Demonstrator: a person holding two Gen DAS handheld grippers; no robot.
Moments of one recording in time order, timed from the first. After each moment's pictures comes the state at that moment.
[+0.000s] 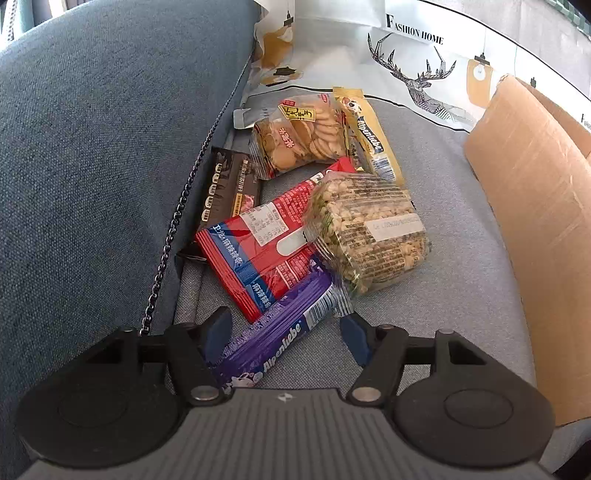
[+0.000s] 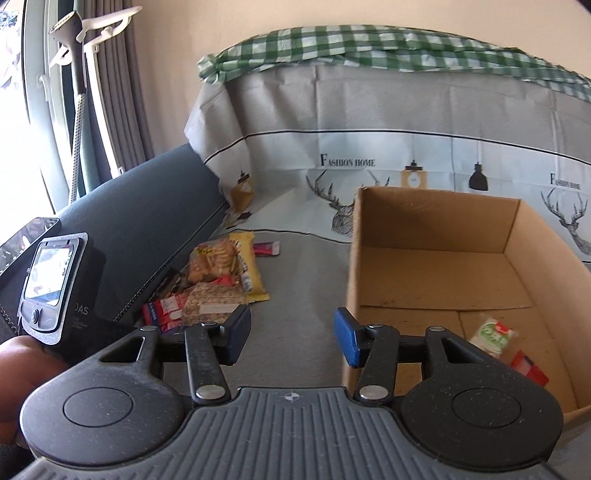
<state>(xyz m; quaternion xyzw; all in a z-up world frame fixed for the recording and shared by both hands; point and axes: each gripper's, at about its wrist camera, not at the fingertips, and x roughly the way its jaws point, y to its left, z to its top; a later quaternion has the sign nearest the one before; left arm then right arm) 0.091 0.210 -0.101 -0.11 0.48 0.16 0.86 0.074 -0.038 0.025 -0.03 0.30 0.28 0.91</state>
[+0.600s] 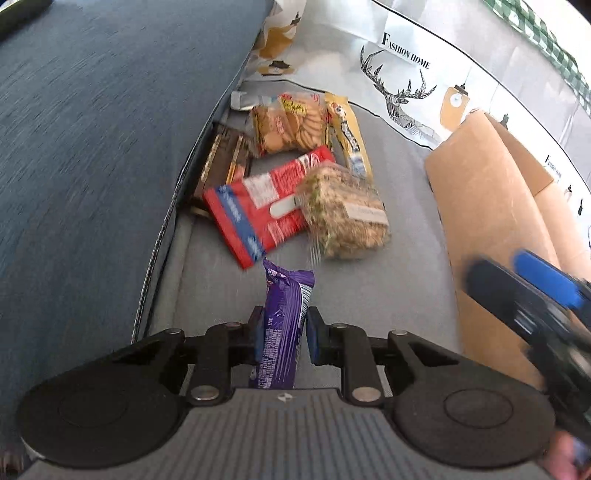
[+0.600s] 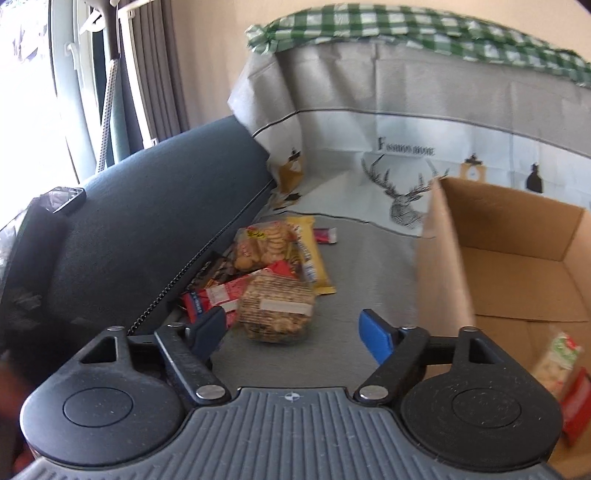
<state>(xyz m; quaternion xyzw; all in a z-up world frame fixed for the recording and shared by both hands) 0.041 0.215 -0.078 -0.22 0.48 0.11 0.84 0.084 0.037 0.006 -0.06 0.32 0.33 0.89</state>
